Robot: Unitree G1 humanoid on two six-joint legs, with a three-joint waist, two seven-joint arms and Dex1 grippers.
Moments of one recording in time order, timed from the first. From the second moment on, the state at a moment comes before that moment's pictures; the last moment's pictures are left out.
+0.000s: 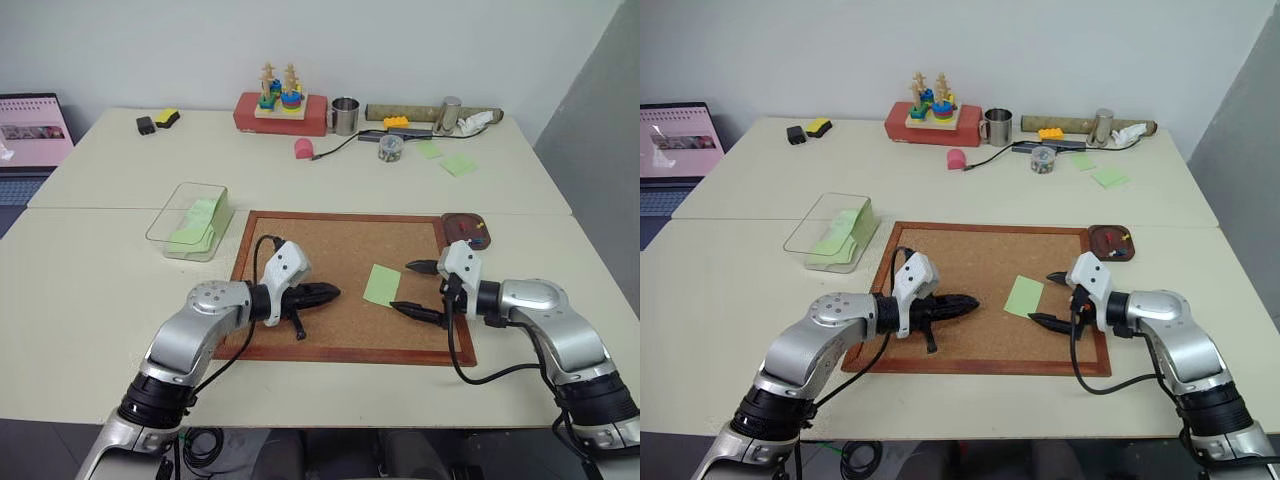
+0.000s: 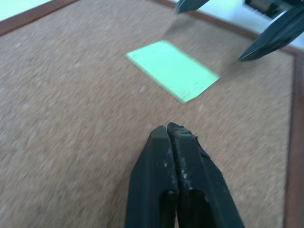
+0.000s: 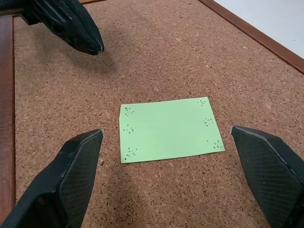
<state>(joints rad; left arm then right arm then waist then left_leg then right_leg) -0.37 0.53 -0.18 -0.19 -0.35 0.62 -0.92 -0.31 -0.62 0.12 -0.12 0.27 0.38 0.95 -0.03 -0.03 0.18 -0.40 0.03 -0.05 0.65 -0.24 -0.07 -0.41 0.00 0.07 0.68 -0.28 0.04</state>
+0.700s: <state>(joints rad) -0.57 0.41 -0.34 0.16 -0.16 0.31 -1.01 -0.29 -0.62 0.12 -0.14 0.26 0.39 0.94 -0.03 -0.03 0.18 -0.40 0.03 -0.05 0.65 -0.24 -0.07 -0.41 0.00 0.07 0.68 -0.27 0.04</state>
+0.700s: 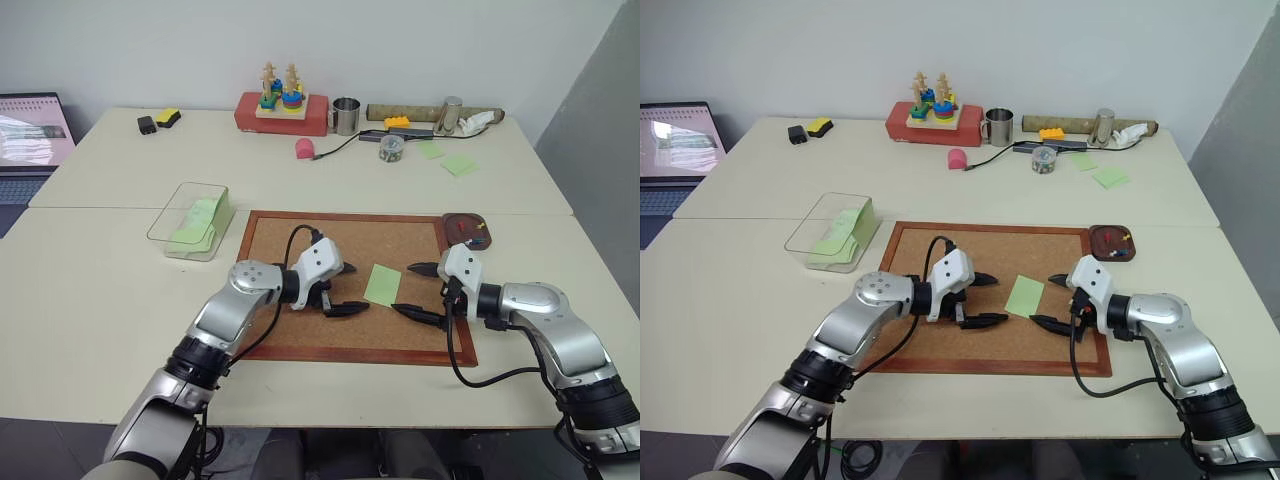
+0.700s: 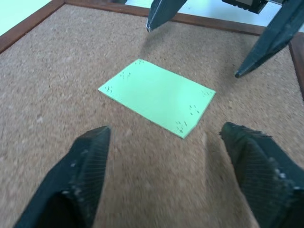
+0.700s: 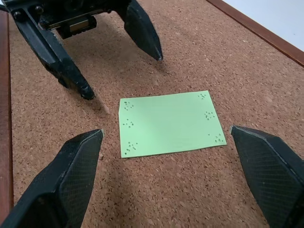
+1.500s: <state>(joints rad) -0.62 0.40 -0.35 0.28 -0.10 0.24 -1.11 -0.31 -0.60 0.19 -0.13 0.20 0.37 0.91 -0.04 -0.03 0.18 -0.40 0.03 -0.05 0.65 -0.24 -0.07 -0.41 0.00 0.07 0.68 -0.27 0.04</state>
